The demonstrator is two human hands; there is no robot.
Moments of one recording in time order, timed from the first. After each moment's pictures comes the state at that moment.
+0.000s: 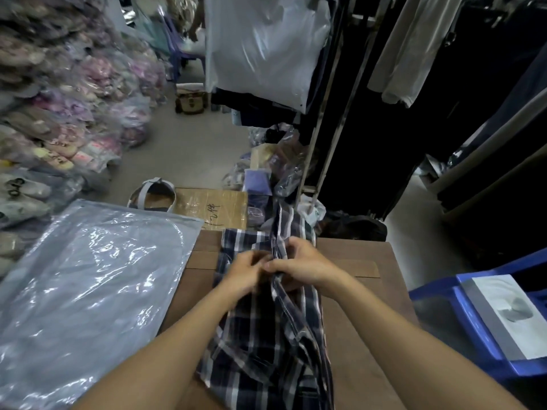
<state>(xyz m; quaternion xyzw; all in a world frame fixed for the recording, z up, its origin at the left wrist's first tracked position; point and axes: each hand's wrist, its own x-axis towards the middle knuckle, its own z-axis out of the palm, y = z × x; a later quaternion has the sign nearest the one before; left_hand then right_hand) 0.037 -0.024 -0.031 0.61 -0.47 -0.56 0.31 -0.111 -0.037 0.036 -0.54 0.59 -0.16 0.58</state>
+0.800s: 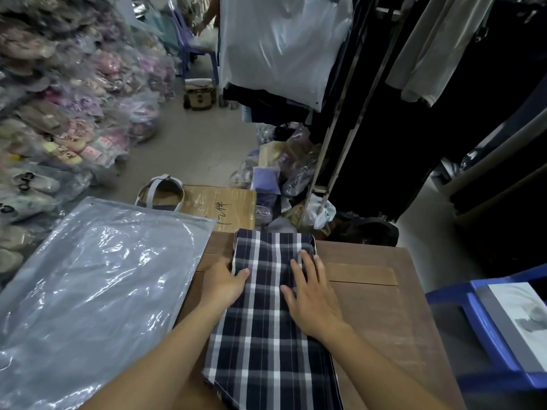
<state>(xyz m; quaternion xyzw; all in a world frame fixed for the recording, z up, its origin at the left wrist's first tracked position) 0.088 -0.021 -0.057 0.76 -0.39 -0.44 0.26 -0.109 -0.008 -0.063 -0.77 0.62 0.01 0.15</state>
